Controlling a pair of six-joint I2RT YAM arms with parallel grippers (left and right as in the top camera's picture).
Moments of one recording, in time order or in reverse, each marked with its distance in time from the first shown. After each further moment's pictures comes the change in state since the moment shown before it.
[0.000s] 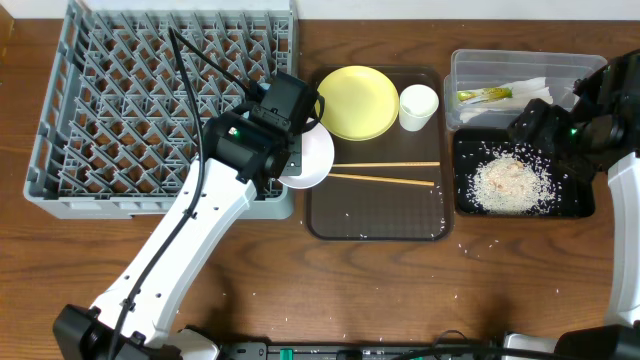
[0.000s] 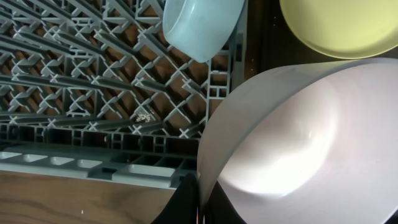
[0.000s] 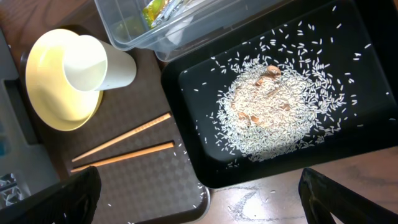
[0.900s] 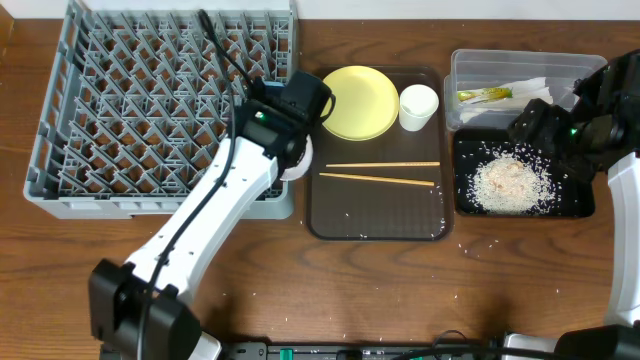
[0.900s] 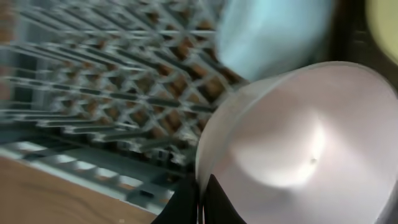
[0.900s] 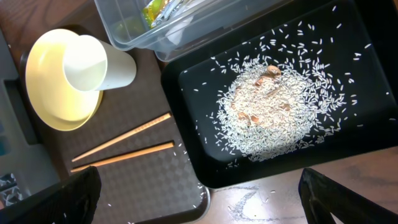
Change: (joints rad) left arm 0.000 0.138 -0.002 0.023 -0.253 -0.037; right arm 0.000 0.000 0.000 0.000 0.000 0.000
